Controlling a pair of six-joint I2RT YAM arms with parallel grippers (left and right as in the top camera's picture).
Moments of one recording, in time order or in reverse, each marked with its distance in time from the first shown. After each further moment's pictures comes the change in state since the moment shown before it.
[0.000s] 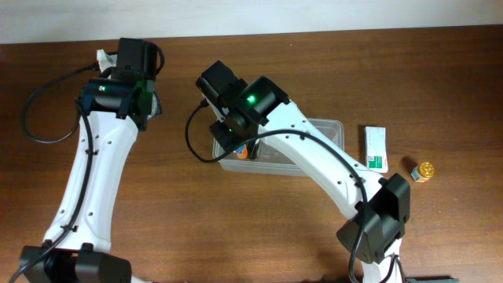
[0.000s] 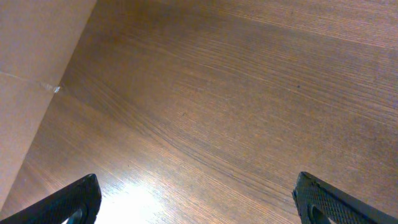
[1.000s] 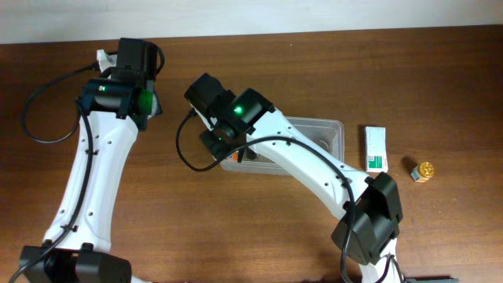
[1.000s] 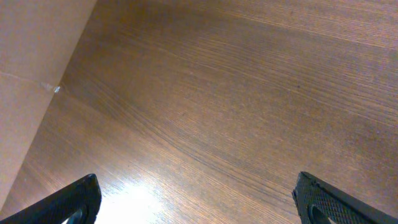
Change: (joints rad) left arm 0.000 0.000 0.000 0.000 0.000 0.000; right arm 0.045 0.019 -0.066 0.108 0.001 -0.016
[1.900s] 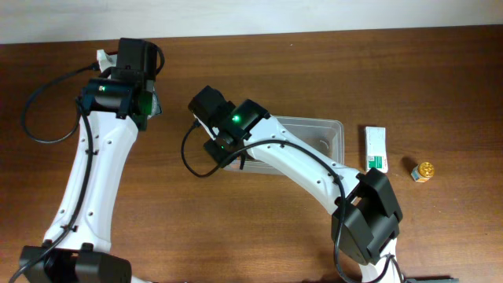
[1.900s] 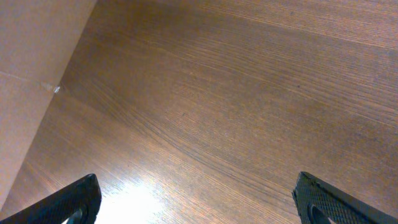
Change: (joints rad) left arm 0.000 0.000 0.000 0.000 0.000 0.000; right arm 0.000 0.000 -0.142 0.100 0.004 -0.019
